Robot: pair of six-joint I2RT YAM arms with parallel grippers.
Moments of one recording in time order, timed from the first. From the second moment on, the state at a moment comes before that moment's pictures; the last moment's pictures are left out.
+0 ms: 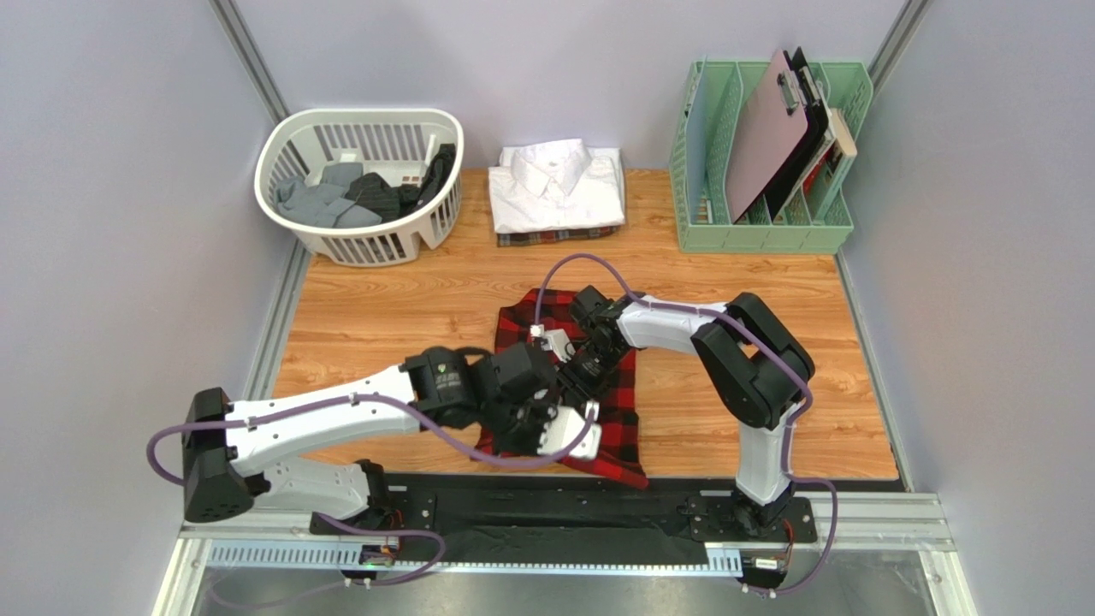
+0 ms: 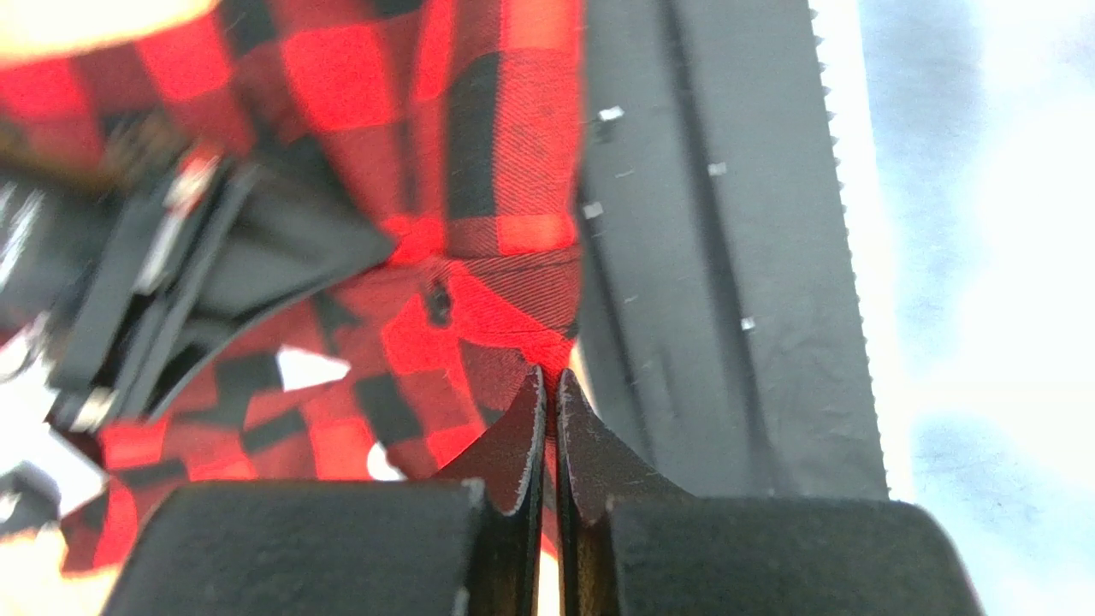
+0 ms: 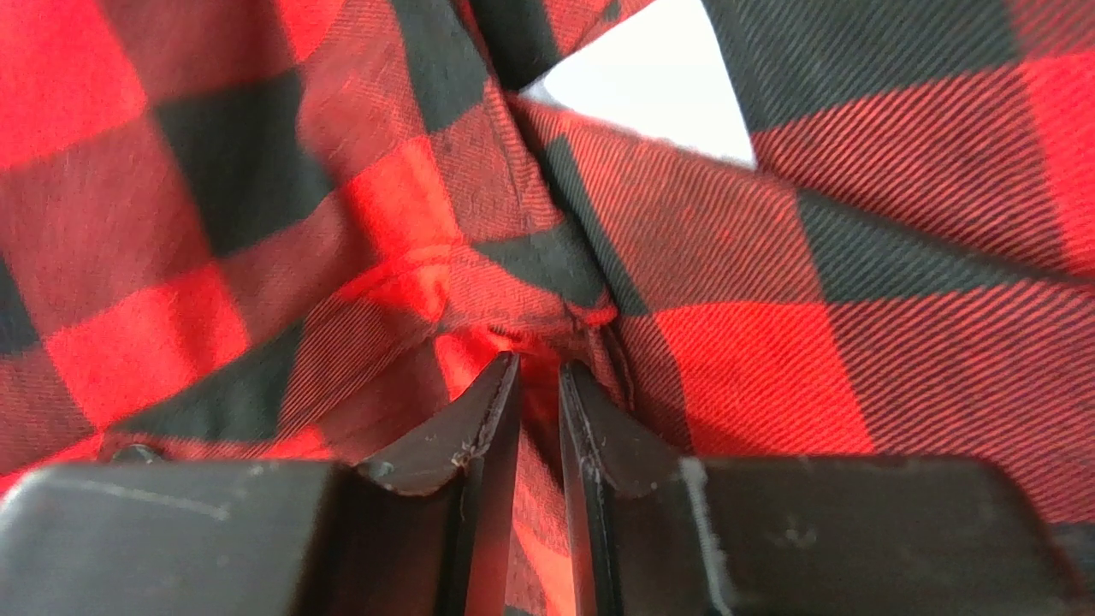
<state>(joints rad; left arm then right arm) -1.28 1.20 1.02 -0.82 0.27 0.53 0.71 1.92 1.13 -0.67 -0.80 -0.14</state>
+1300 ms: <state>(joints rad) -0.79 1.89 1.29 -0.80 0.42 0.82 0.44 2.25 1.62 -0.88 -0.82 -0.17</state>
